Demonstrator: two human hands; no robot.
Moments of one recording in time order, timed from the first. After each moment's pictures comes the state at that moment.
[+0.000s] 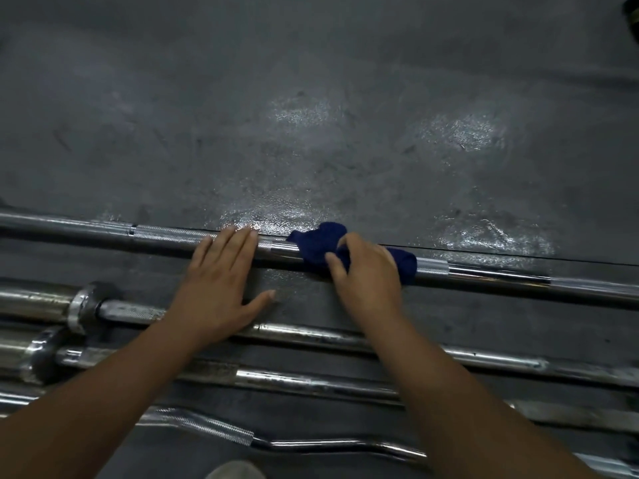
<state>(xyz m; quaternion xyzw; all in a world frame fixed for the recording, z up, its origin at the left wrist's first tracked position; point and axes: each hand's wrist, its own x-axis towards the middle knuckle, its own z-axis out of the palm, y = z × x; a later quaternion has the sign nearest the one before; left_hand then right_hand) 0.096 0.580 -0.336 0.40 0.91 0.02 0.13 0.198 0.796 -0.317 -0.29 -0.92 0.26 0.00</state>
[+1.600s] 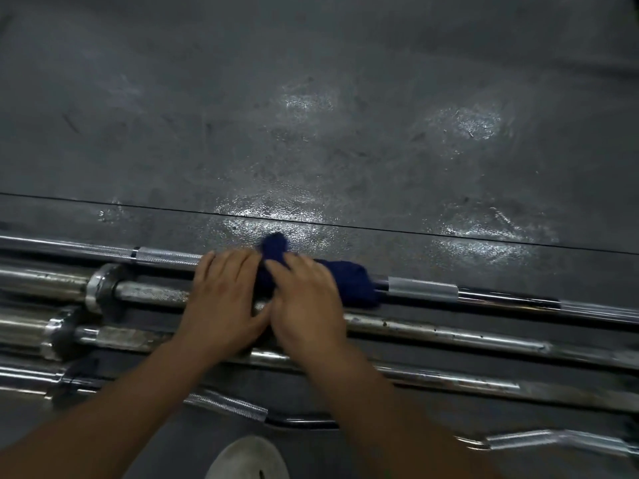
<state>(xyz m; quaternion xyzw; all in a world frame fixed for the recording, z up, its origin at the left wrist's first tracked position) 0.131 0.558 -0.331 0.36 0.92 0.07 0.13 0.207 0.690 -0.322 -0.18 -0.95 0.24 -0.03</state>
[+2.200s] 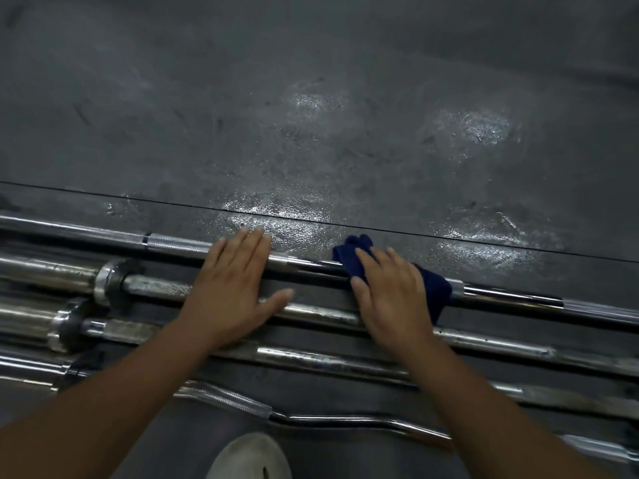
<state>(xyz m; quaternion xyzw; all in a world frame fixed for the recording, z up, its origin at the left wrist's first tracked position) 0.115 0.556 -0.338 0.39 0.91 0.03 0.15 0.252 0.780 -0.328 -0.22 -0.96 0.15 -0.09</state>
